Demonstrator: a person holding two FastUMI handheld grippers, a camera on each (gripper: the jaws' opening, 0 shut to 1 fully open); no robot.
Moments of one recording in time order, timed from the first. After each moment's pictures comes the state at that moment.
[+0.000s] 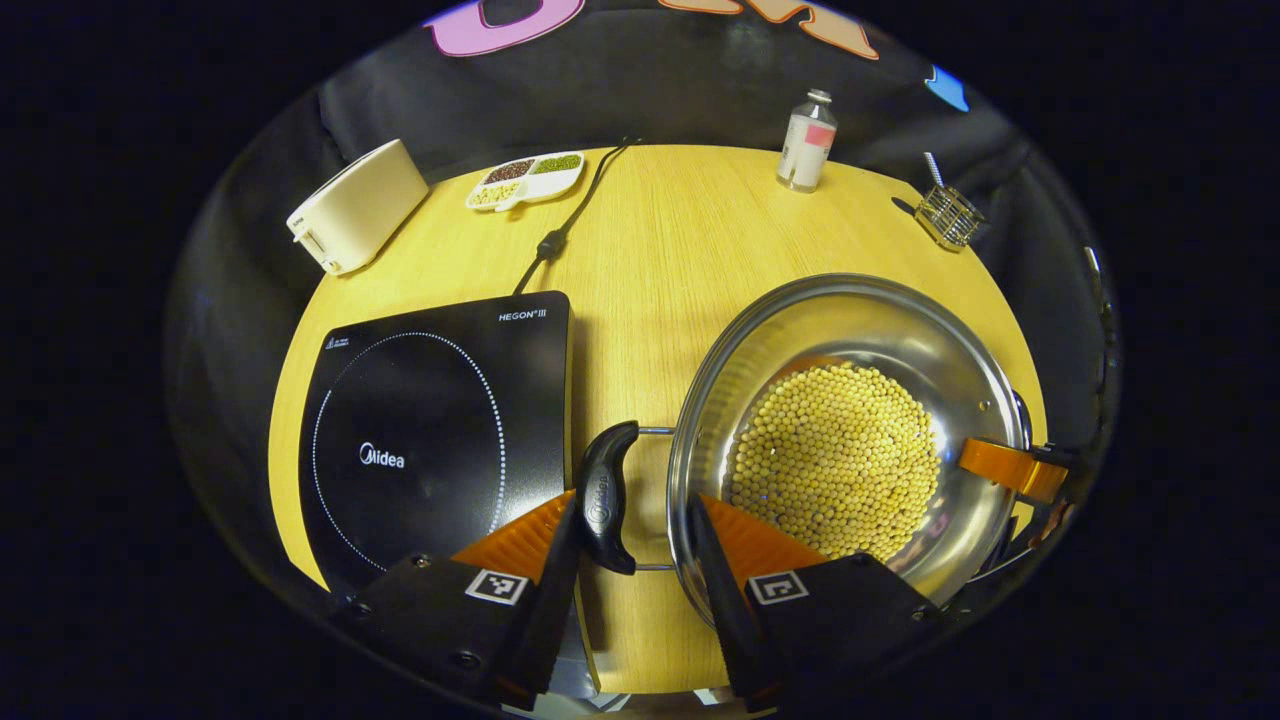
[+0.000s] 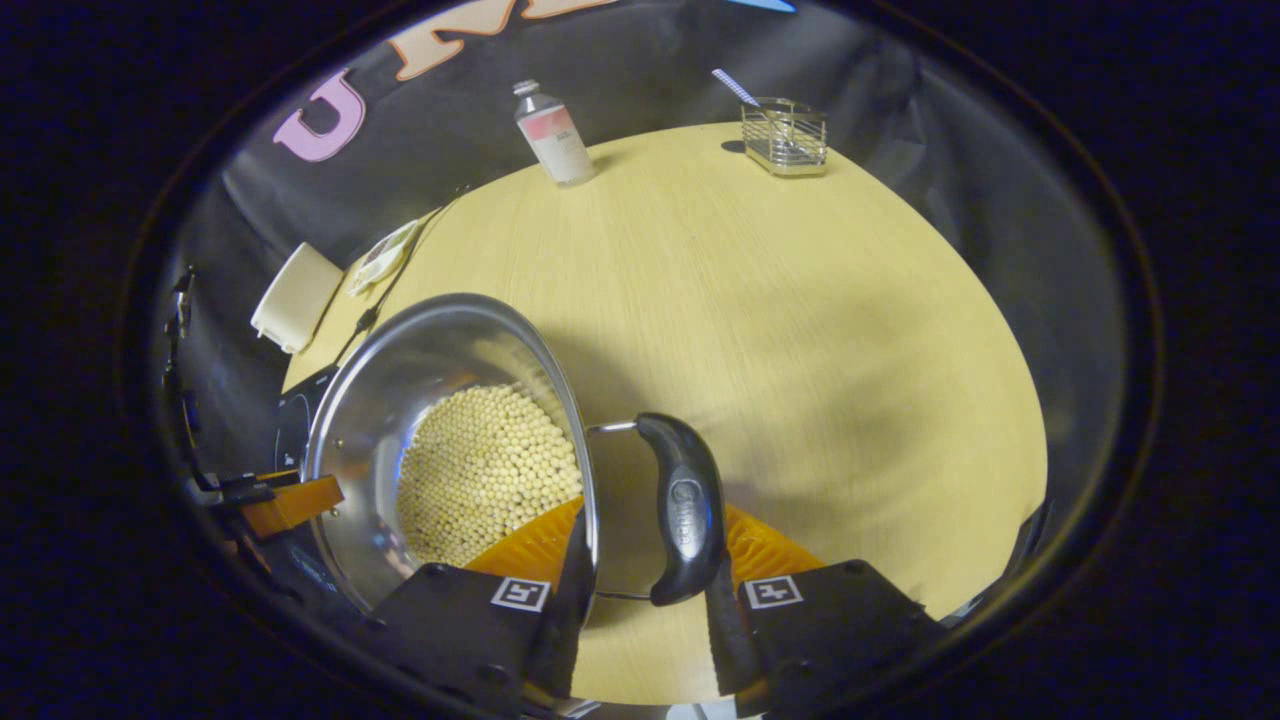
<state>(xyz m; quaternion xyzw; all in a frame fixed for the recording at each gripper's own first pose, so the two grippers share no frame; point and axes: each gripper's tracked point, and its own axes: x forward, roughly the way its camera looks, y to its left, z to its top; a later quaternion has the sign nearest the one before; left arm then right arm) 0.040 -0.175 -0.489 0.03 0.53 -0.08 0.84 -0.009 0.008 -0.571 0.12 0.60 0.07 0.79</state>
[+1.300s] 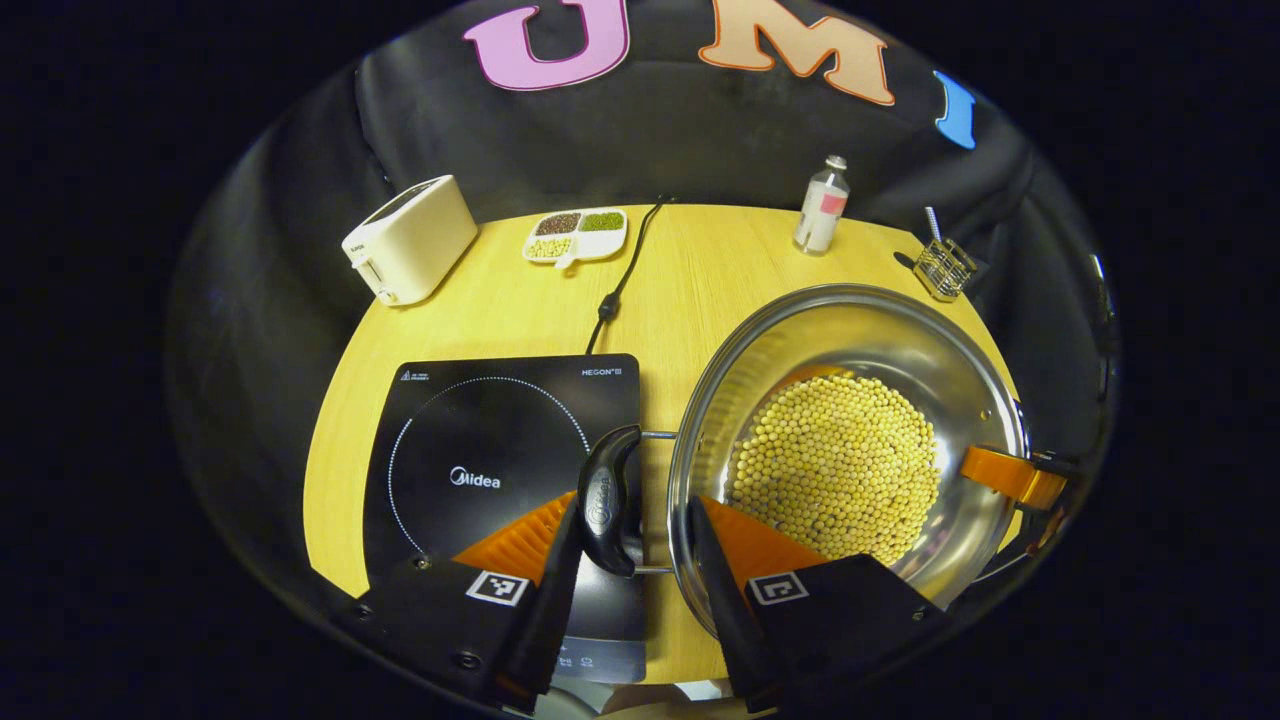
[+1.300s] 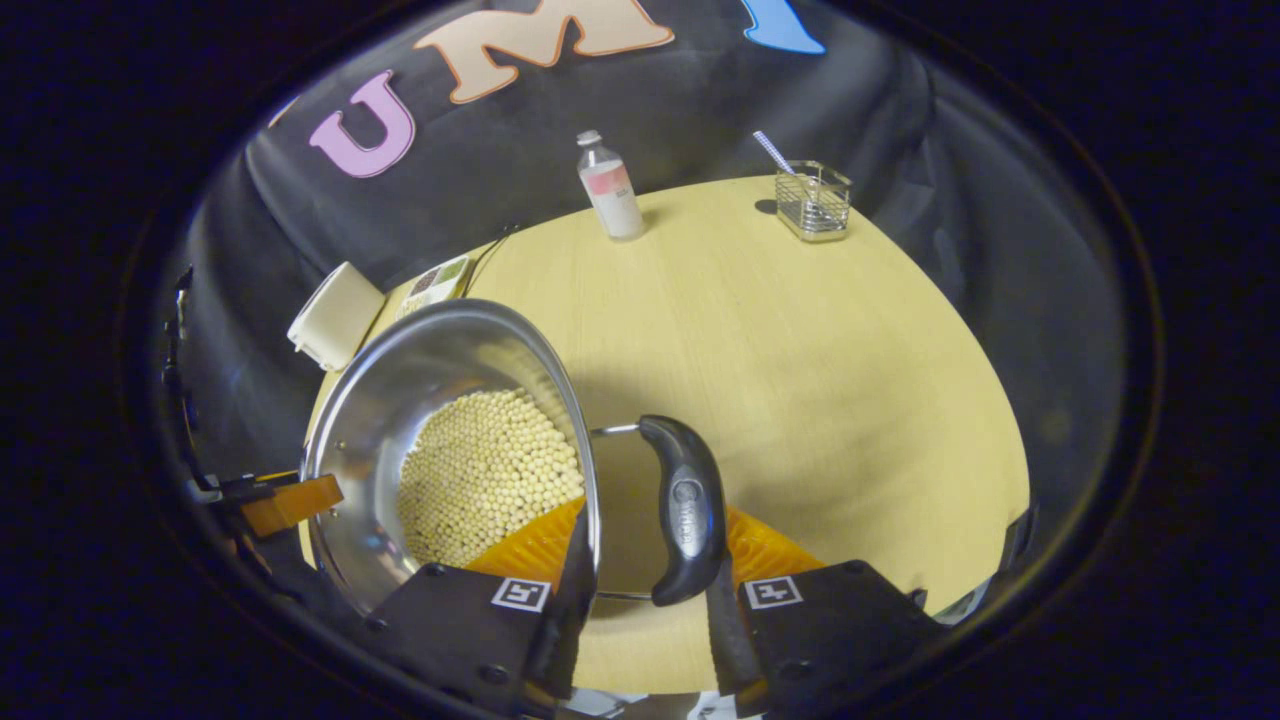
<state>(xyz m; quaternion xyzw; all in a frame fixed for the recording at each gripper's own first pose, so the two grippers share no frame) 0.052 -0.128 -0.422 0.02 0.48 -0.07 0.88 0.005 -0.004 -0.541 0.11 0.54 0.08 0.83</state>
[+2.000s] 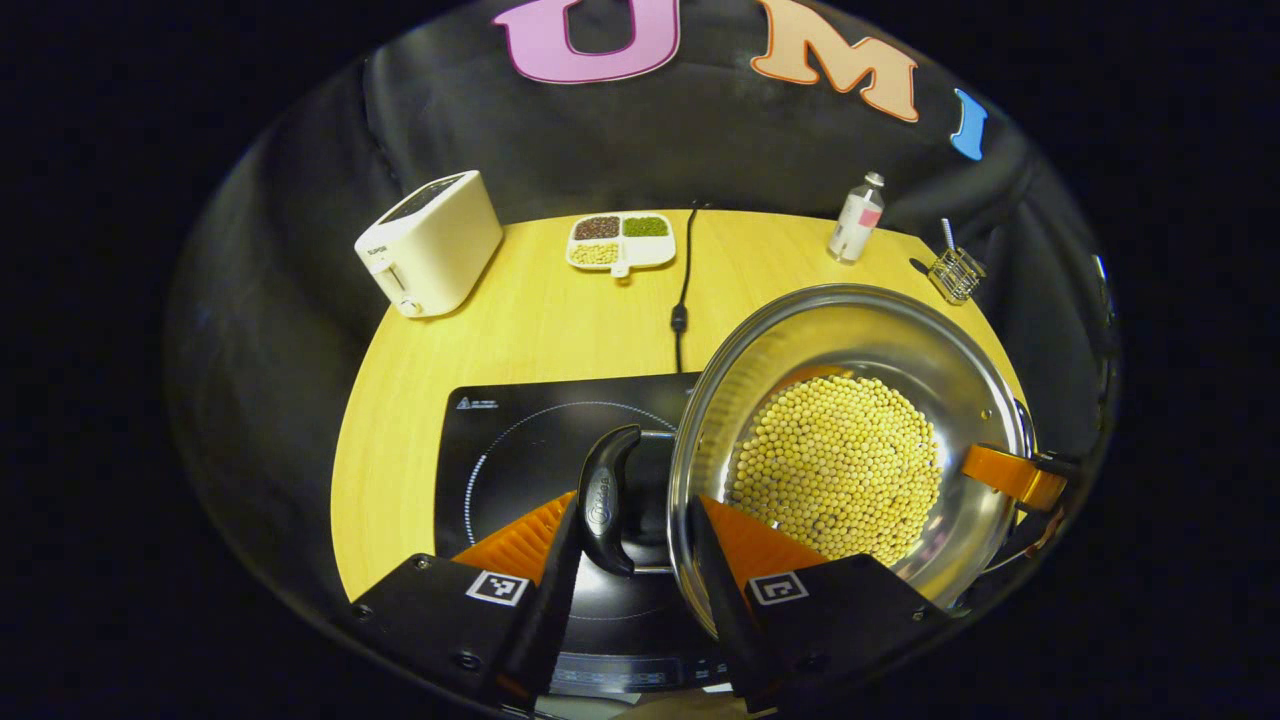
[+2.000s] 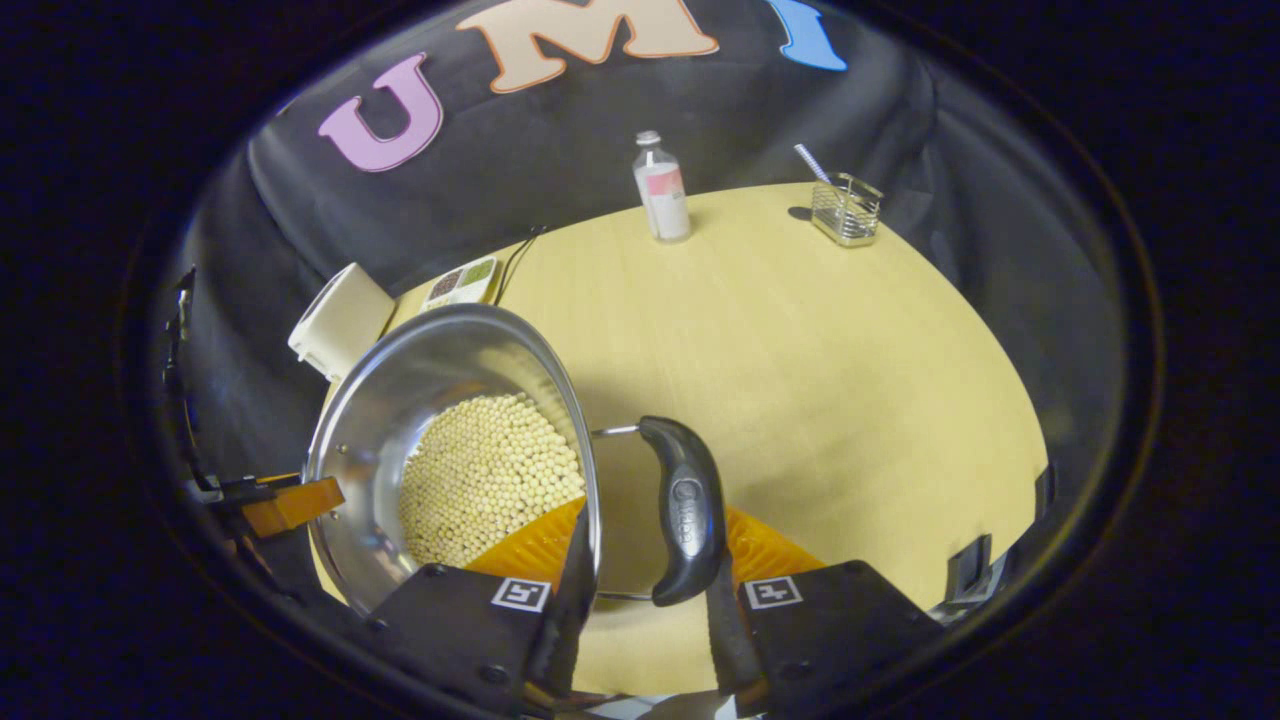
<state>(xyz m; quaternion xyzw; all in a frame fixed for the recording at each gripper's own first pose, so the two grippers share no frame) 0.082 -0.026 -0.422 0.02 0.48 -0.09 0.87 0.003 -0.004 -0.534 0.11 0.54 0.05 0.83</state>
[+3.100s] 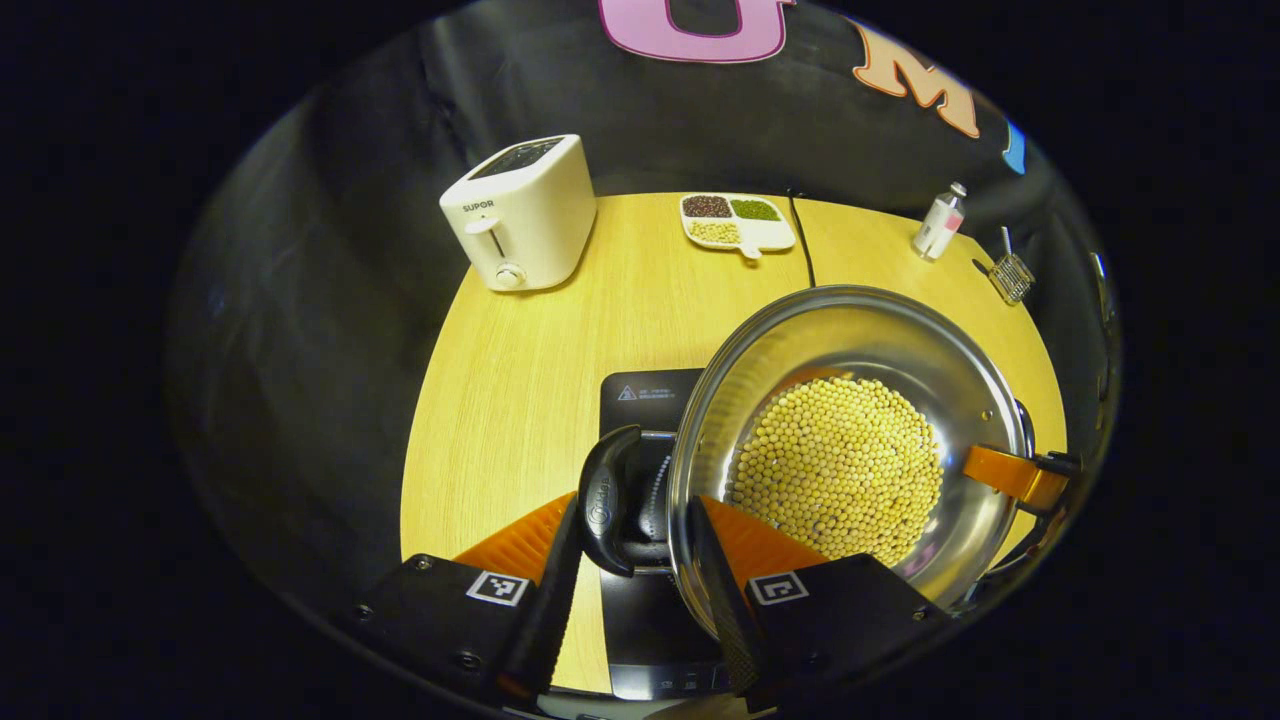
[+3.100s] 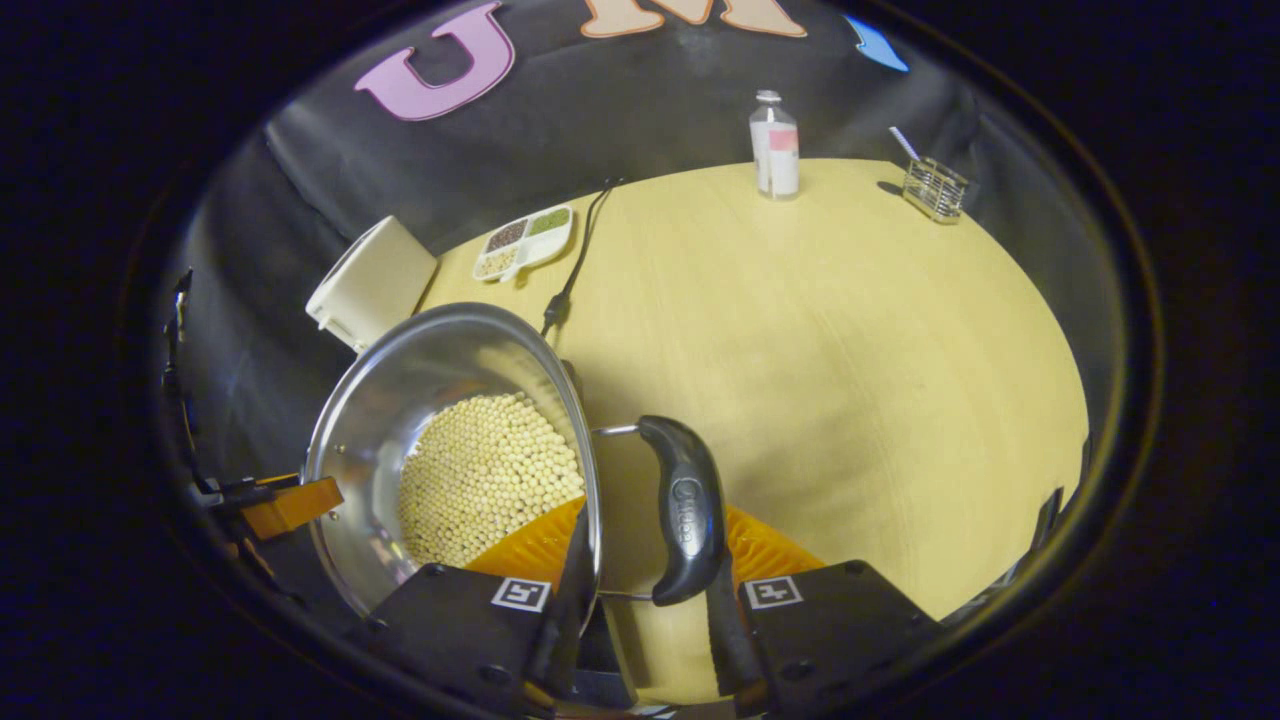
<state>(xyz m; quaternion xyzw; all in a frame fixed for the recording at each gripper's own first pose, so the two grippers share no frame) 0.103 0.107 -0.446 0.04 0.50 -0.06 0.86 0.005 -0.001 -0.548 0.11 0.56 0.08 0.82</state>
